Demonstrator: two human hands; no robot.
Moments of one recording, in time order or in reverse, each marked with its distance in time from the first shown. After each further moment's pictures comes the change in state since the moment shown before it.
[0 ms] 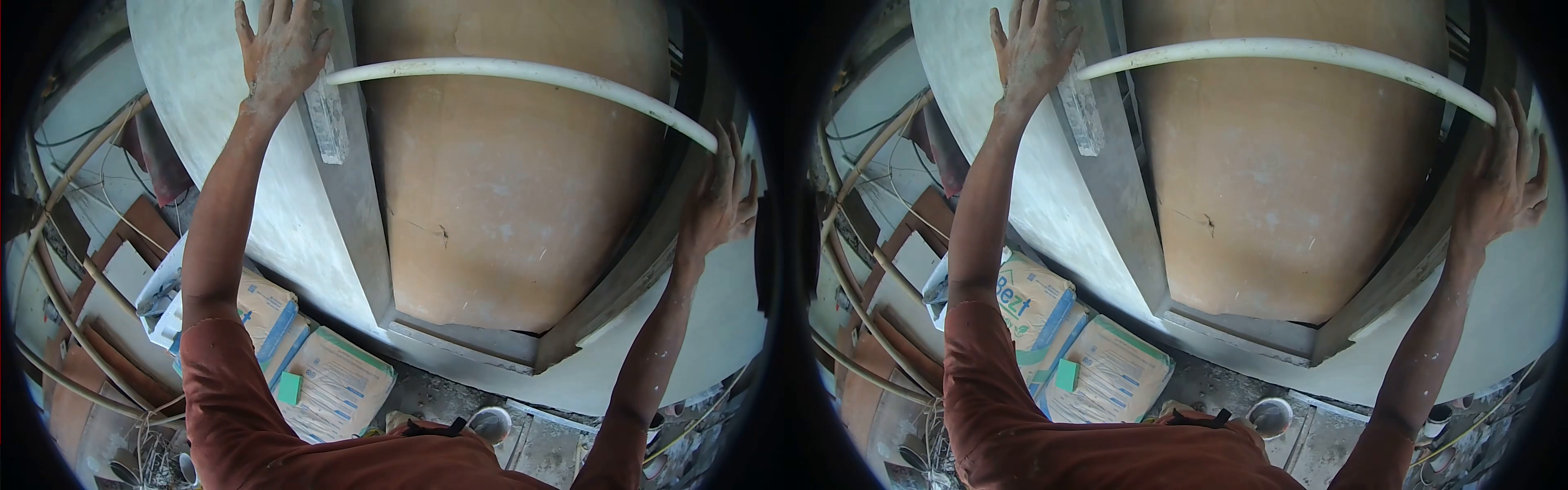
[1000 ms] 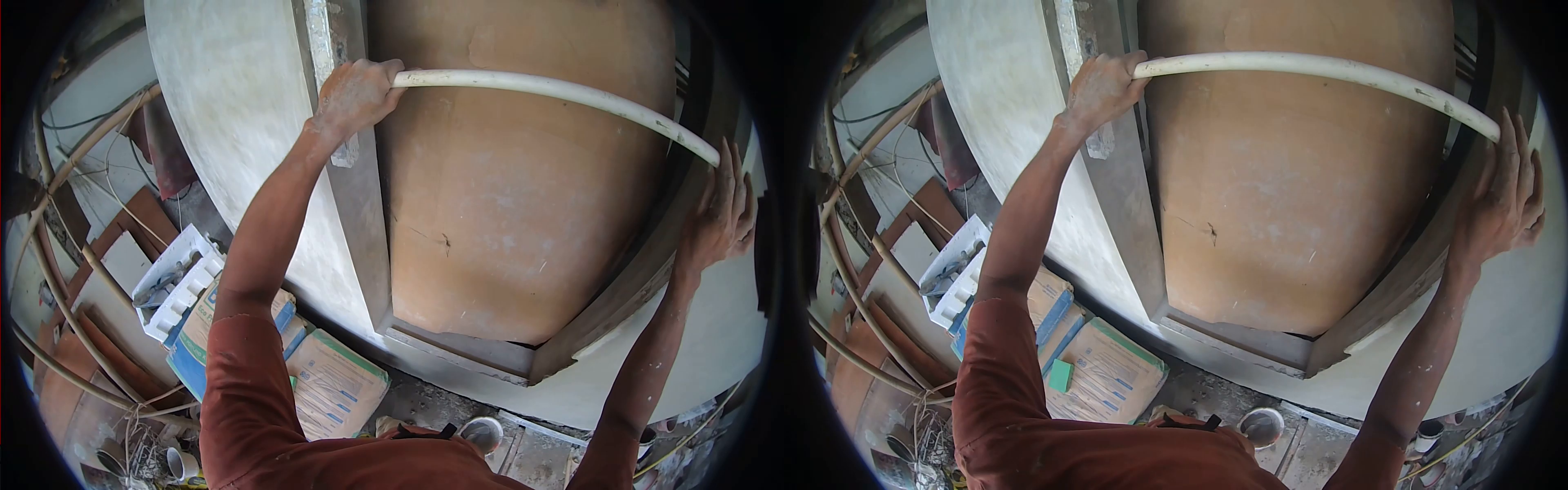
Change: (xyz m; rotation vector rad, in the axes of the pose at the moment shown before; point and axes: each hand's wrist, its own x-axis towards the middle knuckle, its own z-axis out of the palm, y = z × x) left_hand -0.032 0.045 0.035 -0.369 -0.287 0.092; right_hand 0.006 -0.008 -0.008 -0.001 0.059 0.029
